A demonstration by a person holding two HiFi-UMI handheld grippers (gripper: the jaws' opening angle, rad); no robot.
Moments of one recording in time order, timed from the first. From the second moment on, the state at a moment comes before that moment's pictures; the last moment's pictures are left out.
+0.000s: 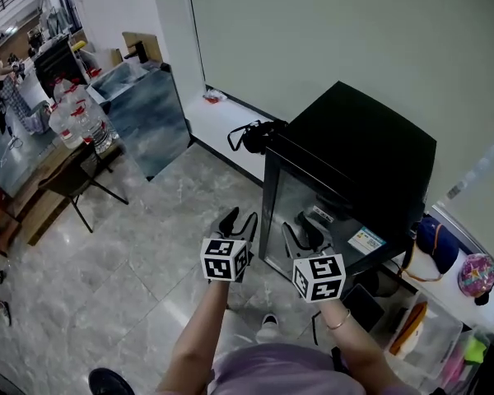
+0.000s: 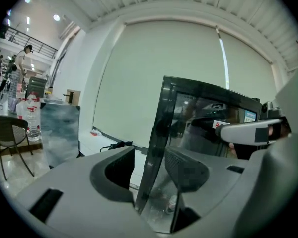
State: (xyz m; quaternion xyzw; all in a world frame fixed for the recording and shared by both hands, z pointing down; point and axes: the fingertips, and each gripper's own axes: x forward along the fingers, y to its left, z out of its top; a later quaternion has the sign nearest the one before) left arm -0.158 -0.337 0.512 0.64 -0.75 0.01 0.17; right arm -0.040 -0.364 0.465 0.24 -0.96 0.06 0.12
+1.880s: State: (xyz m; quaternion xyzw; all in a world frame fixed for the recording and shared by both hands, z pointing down) left arm -0.149 -0.440 0.548 0.88 -0.44 0.08 0.16; right arm -0.044 -0.353 0.486 0.54 -0.82 0.09 0.18
